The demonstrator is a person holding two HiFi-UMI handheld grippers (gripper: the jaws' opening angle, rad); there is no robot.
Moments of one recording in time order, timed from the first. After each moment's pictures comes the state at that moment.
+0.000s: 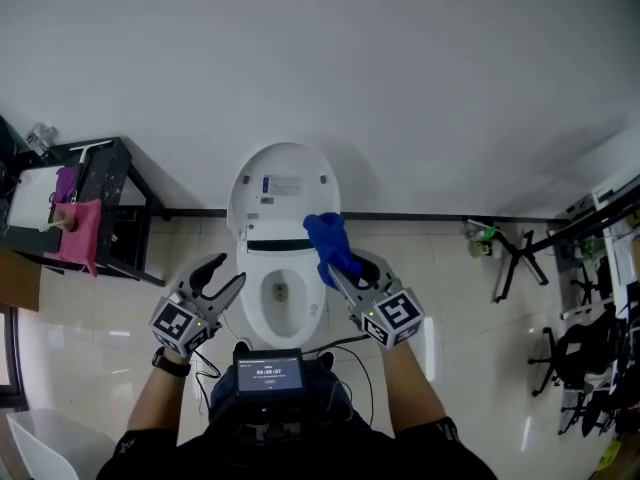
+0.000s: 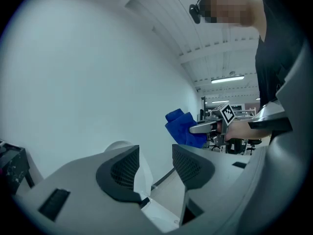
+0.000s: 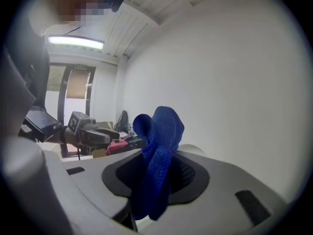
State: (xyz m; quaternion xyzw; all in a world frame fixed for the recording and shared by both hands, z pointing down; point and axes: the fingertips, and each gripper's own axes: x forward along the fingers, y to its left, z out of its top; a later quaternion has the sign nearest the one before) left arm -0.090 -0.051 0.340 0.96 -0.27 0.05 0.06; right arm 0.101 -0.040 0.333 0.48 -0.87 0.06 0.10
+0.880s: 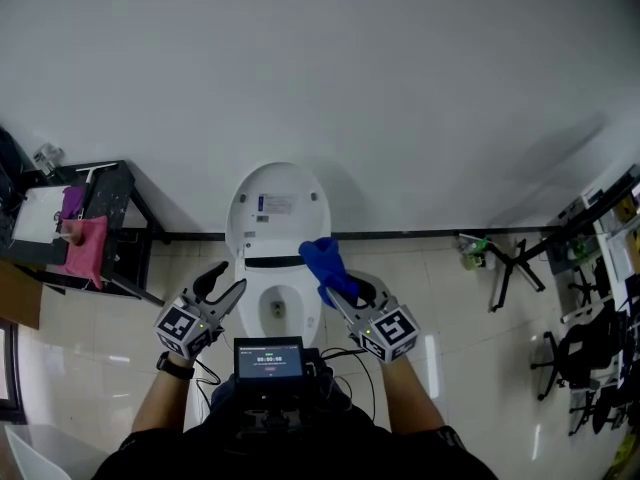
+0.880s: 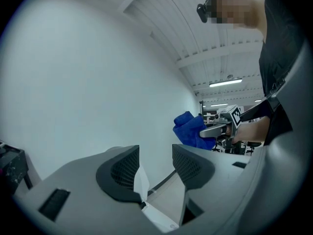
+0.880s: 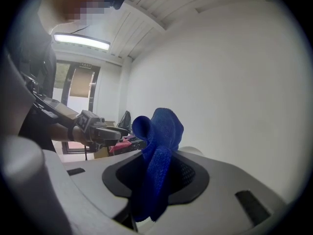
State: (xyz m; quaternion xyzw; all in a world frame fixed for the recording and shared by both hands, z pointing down) left arm -0.086 -0.027 0.314 0.96 -0.27 0.03 0.05; right arm 0.100 0.018 0.309 0.47 -0.88 0.03 0.10
